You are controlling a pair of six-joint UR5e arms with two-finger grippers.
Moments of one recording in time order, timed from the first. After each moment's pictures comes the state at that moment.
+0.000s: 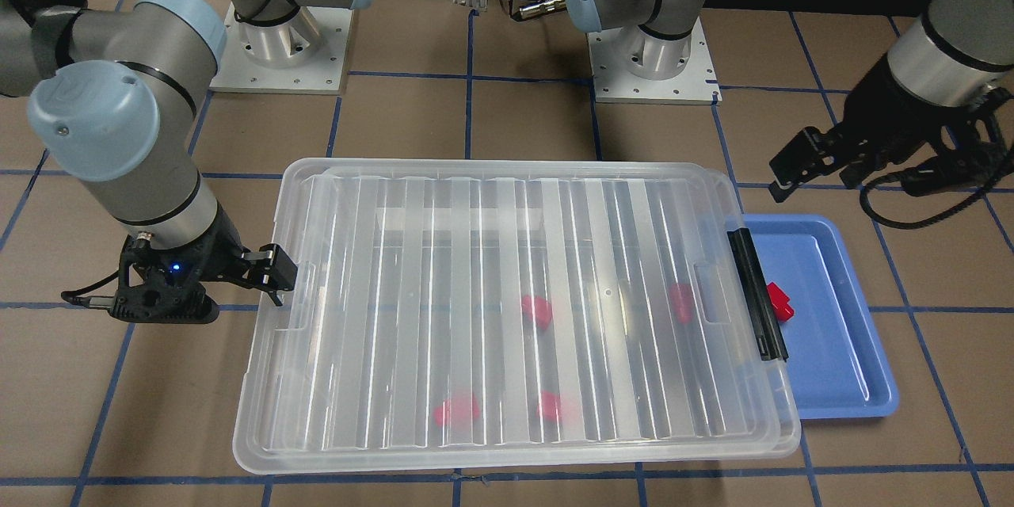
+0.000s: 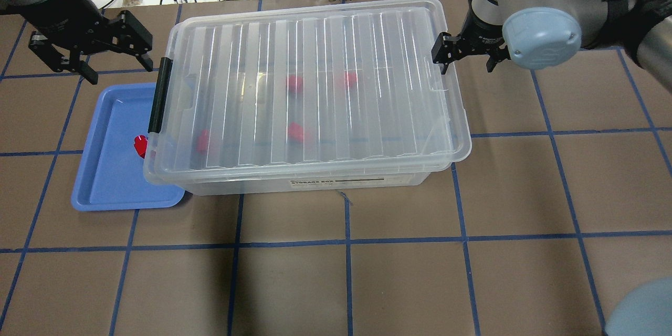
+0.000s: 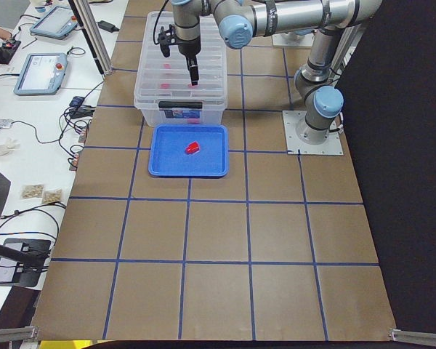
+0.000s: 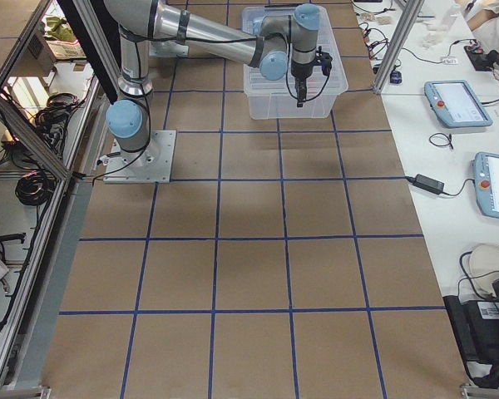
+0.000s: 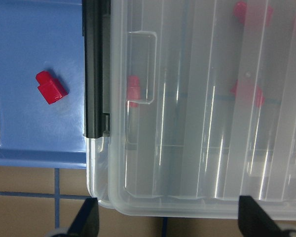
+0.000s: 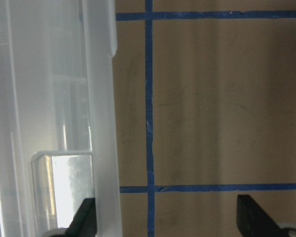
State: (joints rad) left arm -1.25 -1.66 -1.51 -1.57 1.53 0.05; right arm 1.53 -1.28 1.62 -1.98 -1.56 -0.04
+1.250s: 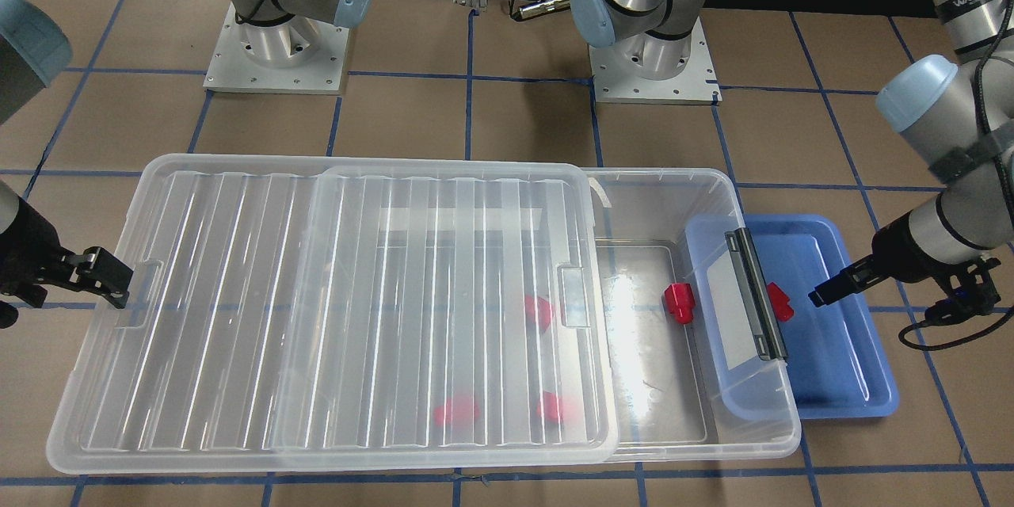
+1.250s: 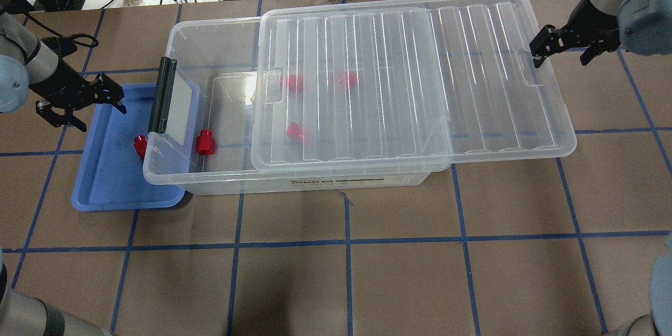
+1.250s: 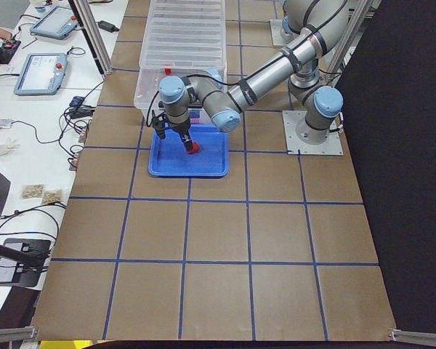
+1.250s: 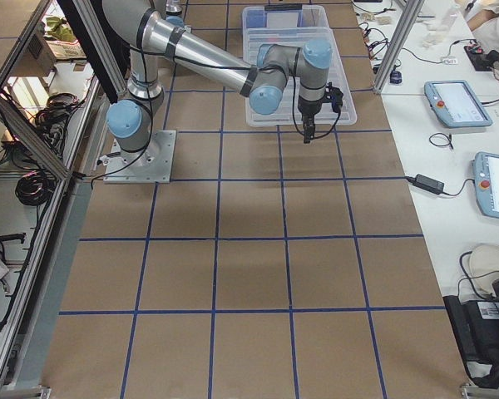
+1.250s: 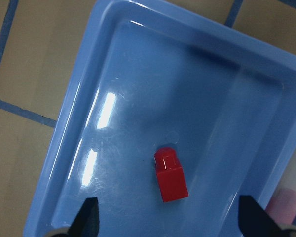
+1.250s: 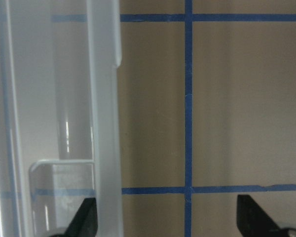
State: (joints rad) left arm -1.08 -1.93 -1.70 -1.18 1.53 0.06; right arm 1.25 -1.28 1.62 -1.98 -1.57 -0.32
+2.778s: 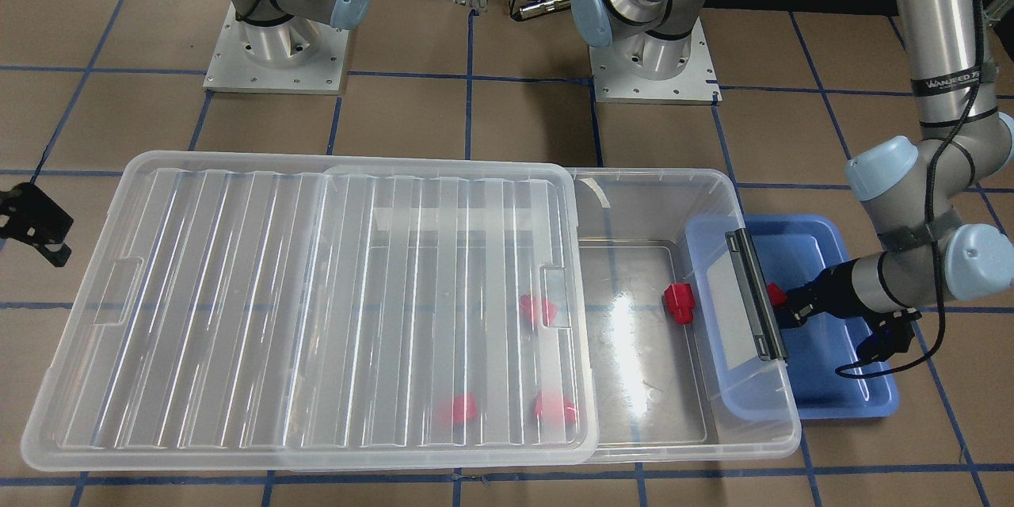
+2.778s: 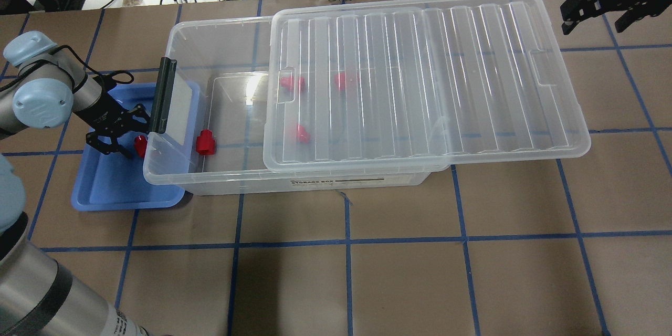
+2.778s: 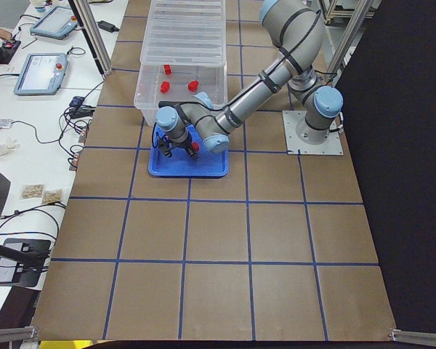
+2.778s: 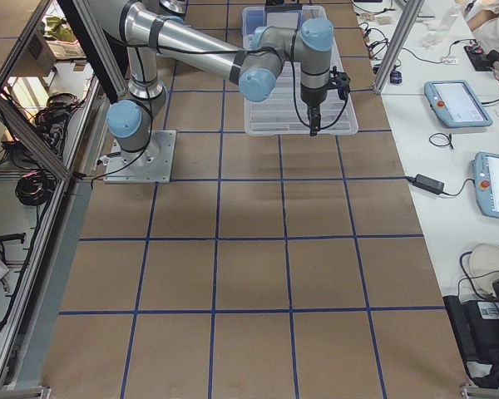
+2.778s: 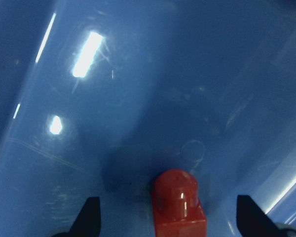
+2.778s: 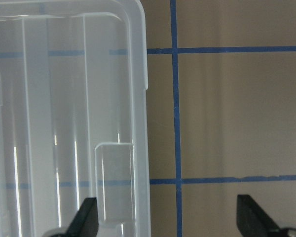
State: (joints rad) left arm -1.08 -2.10 -1.71 -1.18 1.49 -0.04; right arm 1.23 -1.42 1.50 -1.79 -1.53 -0.32
